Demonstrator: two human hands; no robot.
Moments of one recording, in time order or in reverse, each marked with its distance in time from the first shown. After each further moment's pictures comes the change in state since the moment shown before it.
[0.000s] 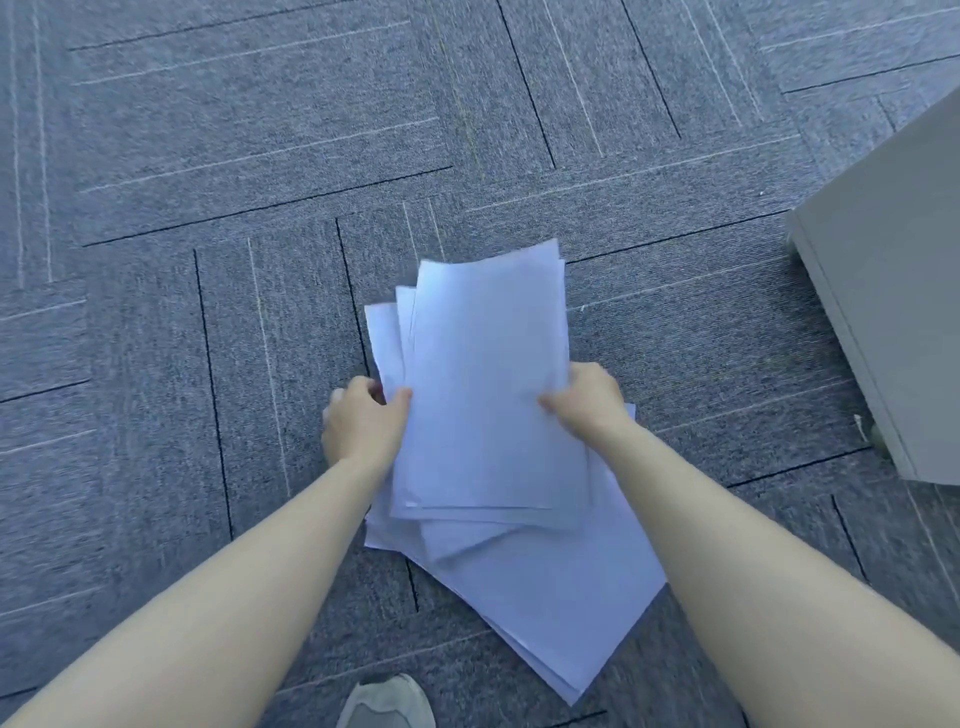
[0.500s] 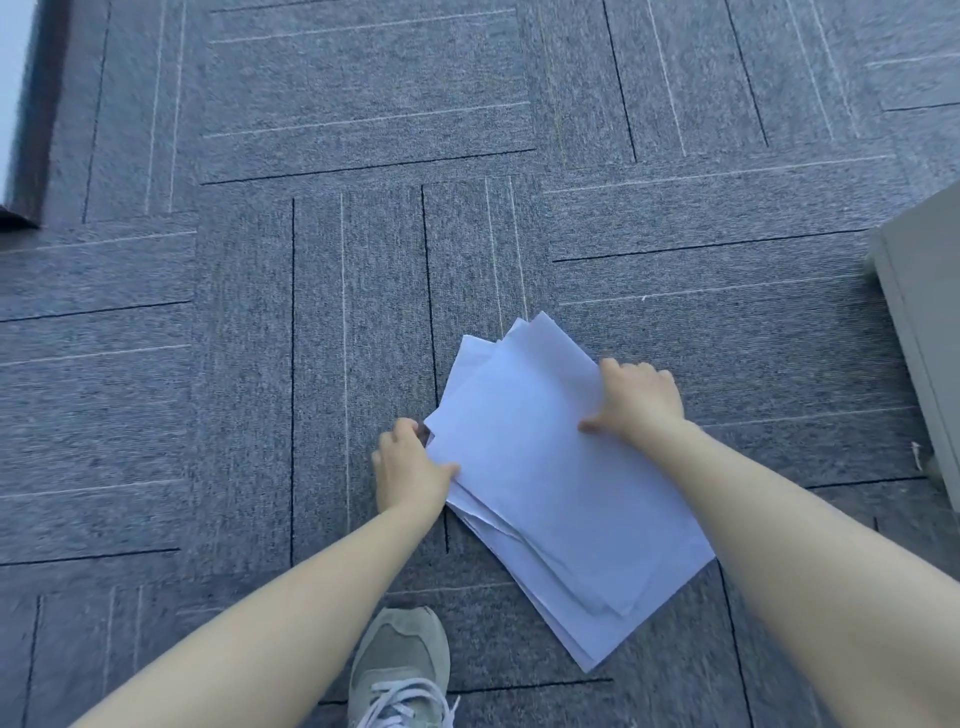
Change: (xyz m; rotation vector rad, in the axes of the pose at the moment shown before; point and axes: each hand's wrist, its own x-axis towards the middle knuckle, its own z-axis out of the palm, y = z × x) left_hand -0.081 -0.076 0.015 -0.014 -0.054 -0.113; right_hand -0.007 0.016 0.009 -0.975 0.005 -0.316
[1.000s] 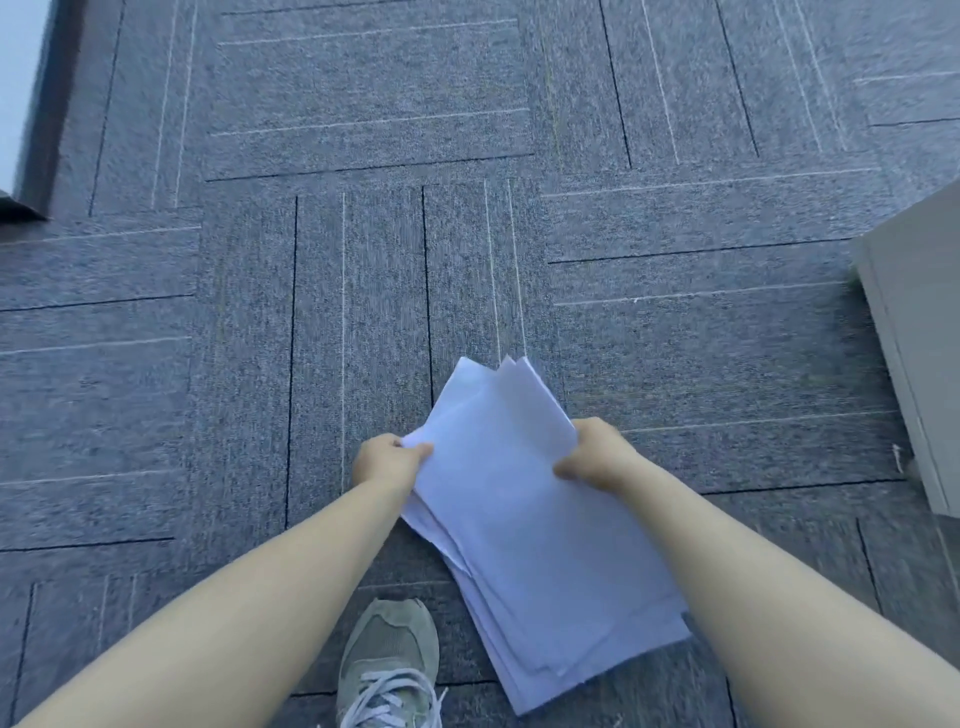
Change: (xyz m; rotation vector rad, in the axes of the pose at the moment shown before) left_hand 0.009 -0.008 -0.014 -0.251 -0.072 -0.231; right_hand -0.045 -0.017 0.031 0.819 -0.348 0.031
